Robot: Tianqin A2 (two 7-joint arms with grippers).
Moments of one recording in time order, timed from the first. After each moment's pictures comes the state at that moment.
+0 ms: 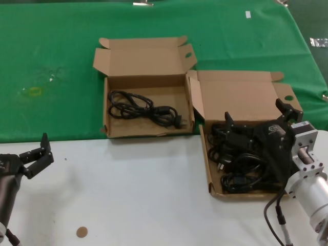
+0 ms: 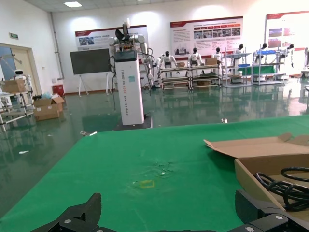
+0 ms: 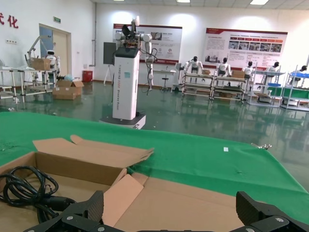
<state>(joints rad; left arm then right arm) 0.00 -0.30 1.60 -1.60 -1.80 0.00 0.00 0.03 0.30 -1.62 1.58 1.77 -0.03 0.01</state>
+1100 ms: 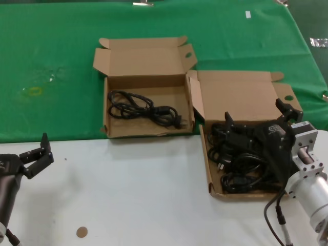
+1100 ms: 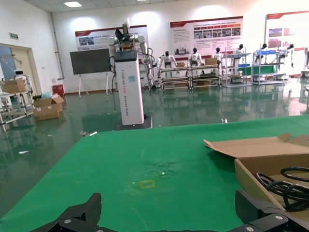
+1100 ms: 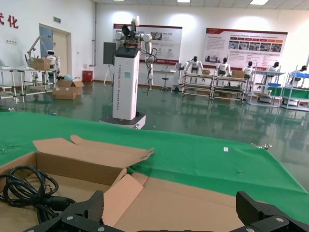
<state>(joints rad) 0.00 -0.30 1.60 -1.60 -1.80 0.00 0.00 0.03 0.30 -1.62 1.58 1.77 -0.03 0.01</state>
